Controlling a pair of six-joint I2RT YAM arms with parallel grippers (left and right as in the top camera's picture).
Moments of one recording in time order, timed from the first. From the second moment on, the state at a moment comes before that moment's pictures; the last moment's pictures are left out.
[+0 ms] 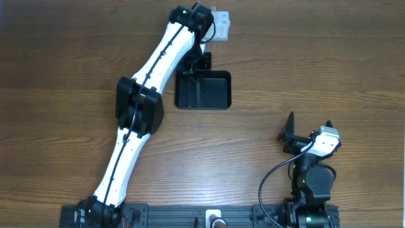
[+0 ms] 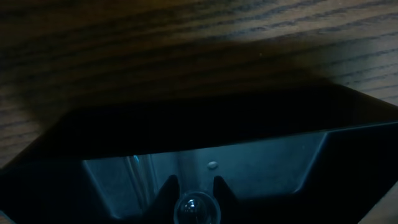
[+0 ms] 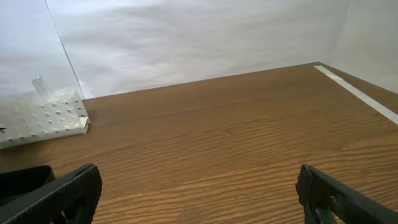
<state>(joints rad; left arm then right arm) -0.47 2.64 2.56 -1.56 0.21 -0.41 0.02 0.02 0.01 -0.05 0.24 0.10</state>
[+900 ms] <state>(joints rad) -0.47 2.64 2.56 -1.54 0.21 -0.41 0.02 0.02 0.01 -0.05 0.24 0.10</state>
